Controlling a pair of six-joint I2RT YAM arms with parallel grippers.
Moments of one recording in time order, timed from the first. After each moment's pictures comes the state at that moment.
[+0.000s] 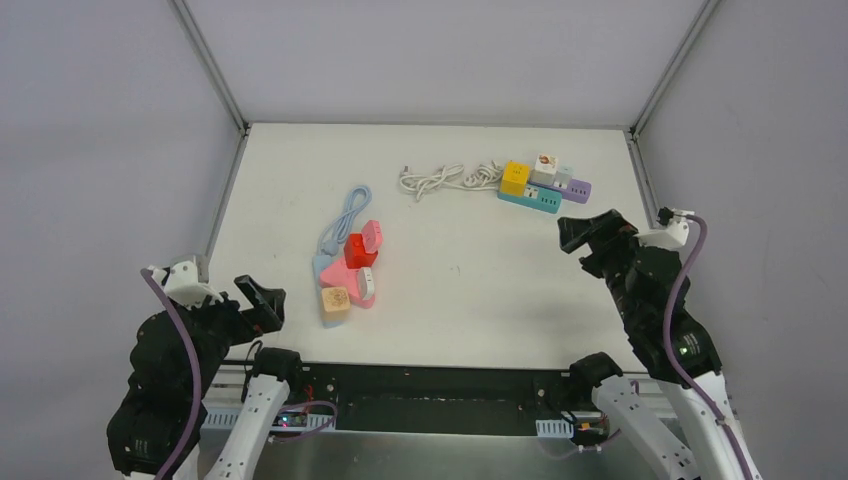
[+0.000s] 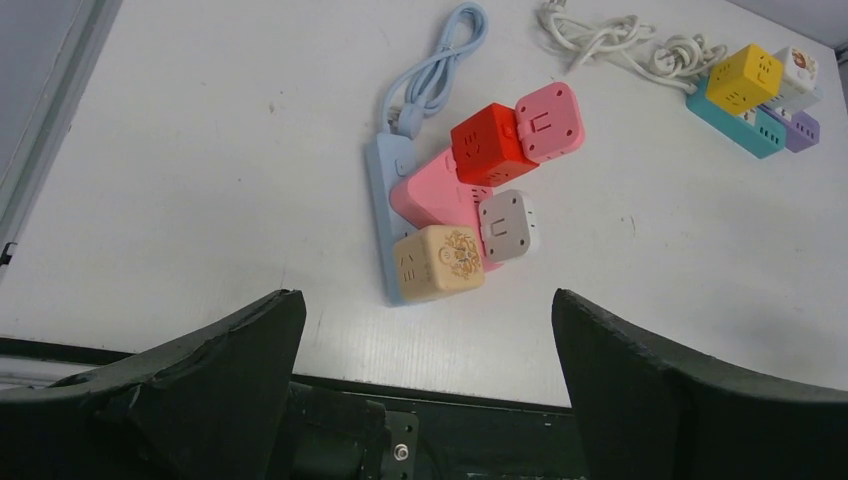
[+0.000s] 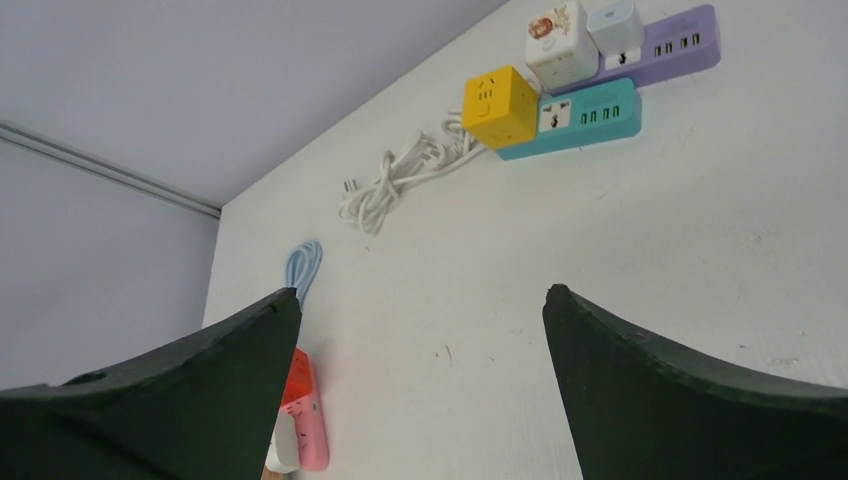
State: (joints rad) left arm -0.12 0.32 1.22 -1.27 -0.11 -0.37; right arm 0.42 0.49 0.90 -0.62 0.32 0.74
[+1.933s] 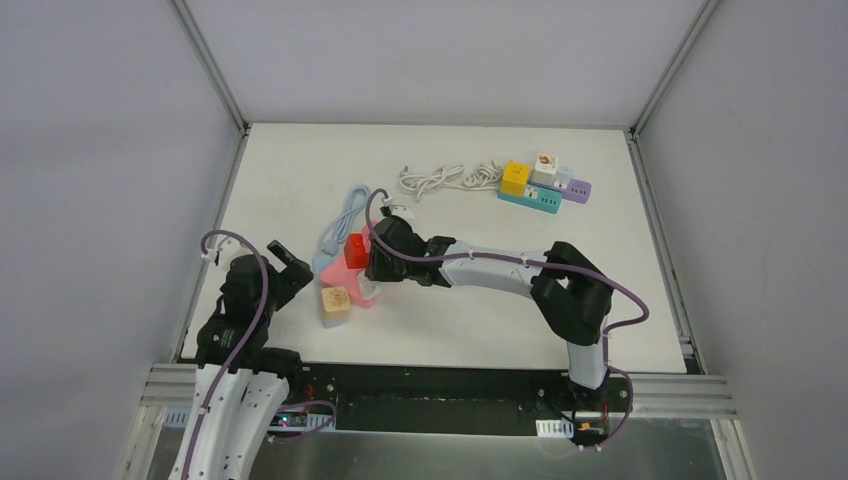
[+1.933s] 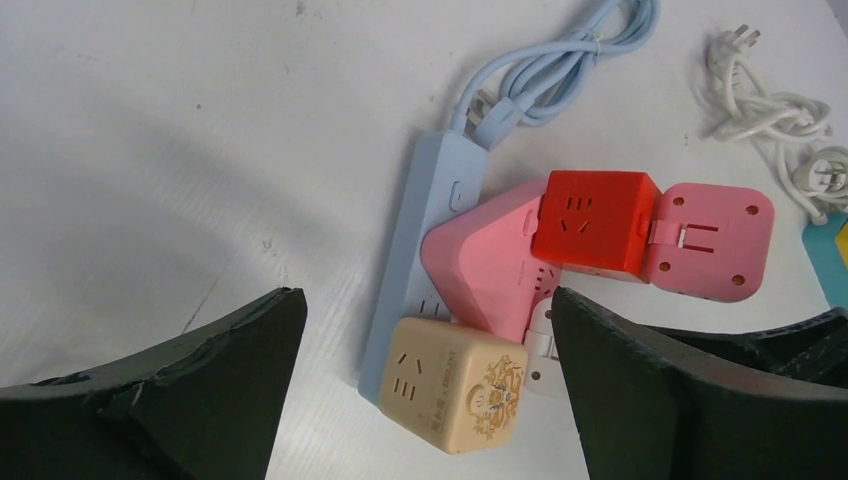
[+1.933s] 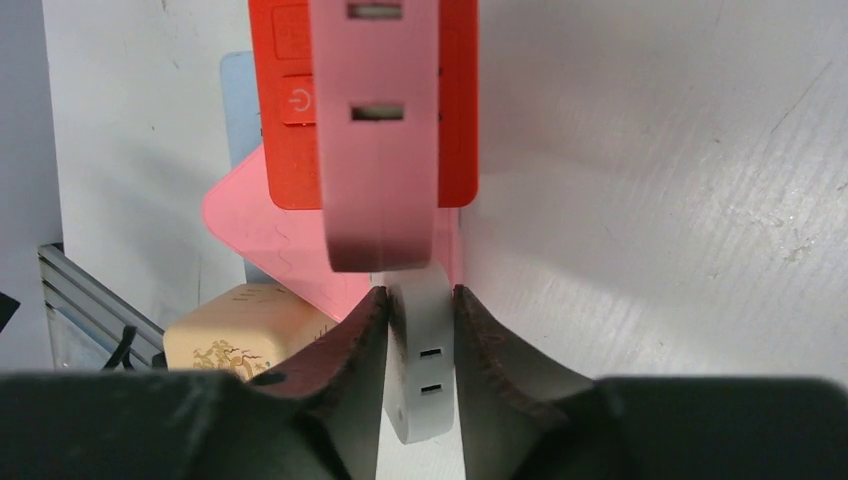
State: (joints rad) left arm -0.12 0.40 0.62 -0.83 -0.29 -0.74; right arm 1.09 1.92 1.36 -0.23 0.15 0.90
